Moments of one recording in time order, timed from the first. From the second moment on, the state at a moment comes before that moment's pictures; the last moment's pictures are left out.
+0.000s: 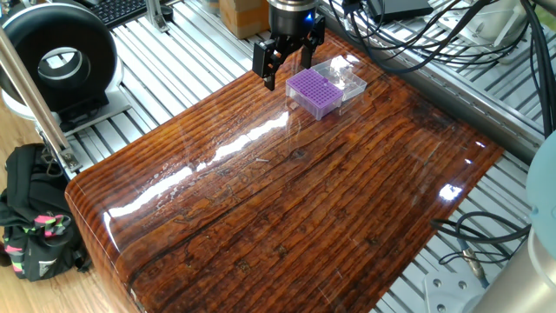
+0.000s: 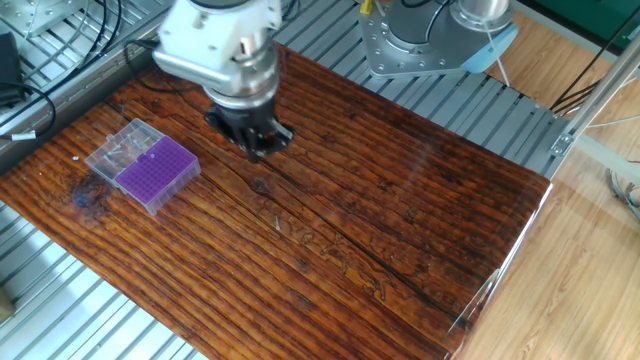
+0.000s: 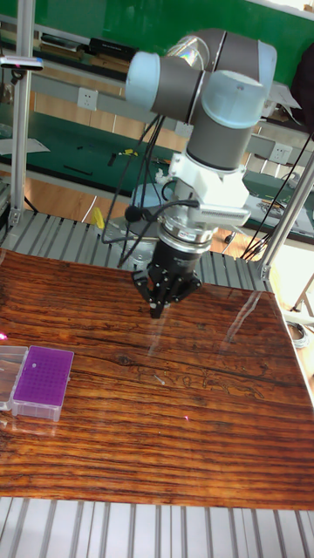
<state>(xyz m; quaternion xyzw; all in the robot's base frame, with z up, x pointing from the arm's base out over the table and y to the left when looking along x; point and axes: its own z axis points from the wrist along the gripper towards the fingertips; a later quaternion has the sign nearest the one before) 0.531 0.031 0.149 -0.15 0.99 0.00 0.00</state>
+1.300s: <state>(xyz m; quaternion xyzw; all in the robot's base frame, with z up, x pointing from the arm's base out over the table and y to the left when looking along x) 0.534 0.051 0.124 -0.19 0.98 -0.02 0.04</state>
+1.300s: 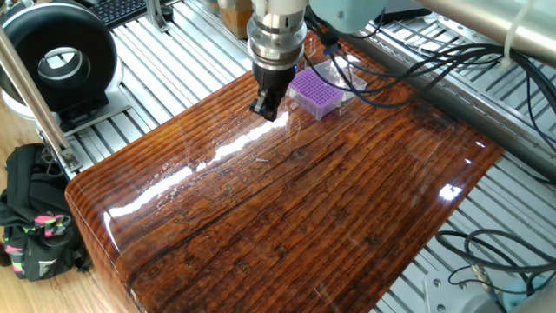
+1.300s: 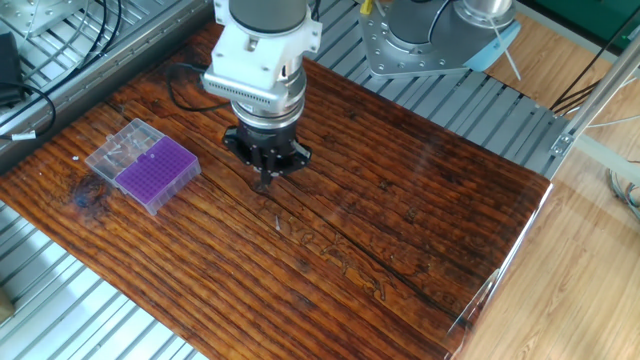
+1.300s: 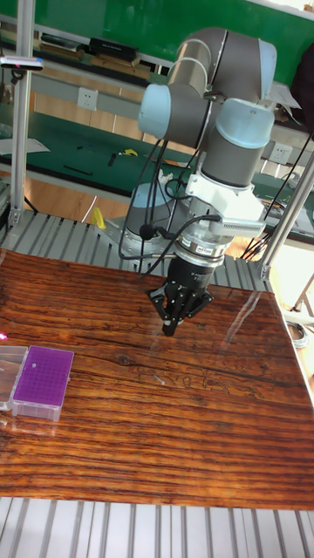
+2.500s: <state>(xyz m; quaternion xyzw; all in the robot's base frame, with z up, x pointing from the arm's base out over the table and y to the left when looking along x) 0.488 0.050 0.121 -0.22 0.97 -0.02 -0.04</state>
